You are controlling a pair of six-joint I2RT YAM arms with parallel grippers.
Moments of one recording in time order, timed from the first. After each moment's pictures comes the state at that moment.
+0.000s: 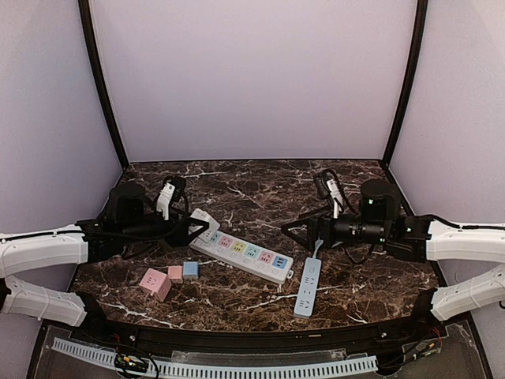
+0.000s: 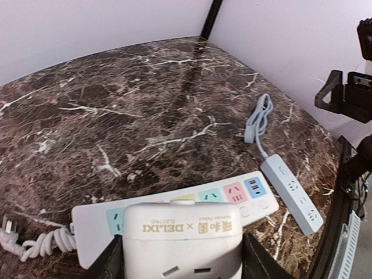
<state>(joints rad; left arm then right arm) -0.68 1.08 0.57 0.08 0.18 -0.22 0.91 1.10 0.64 0.15 -0.22 0.44</state>
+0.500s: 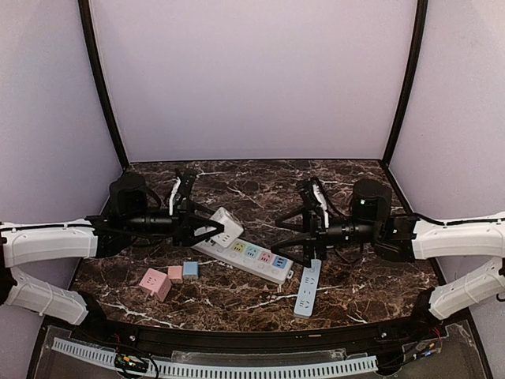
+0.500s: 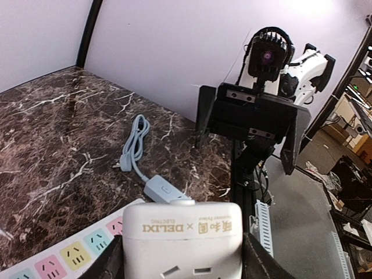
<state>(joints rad) -0.69 1.18 0.61 0.36 0.70 -0.28 0.92 1.20 0.63 0.39 -0.57 0.21</state>
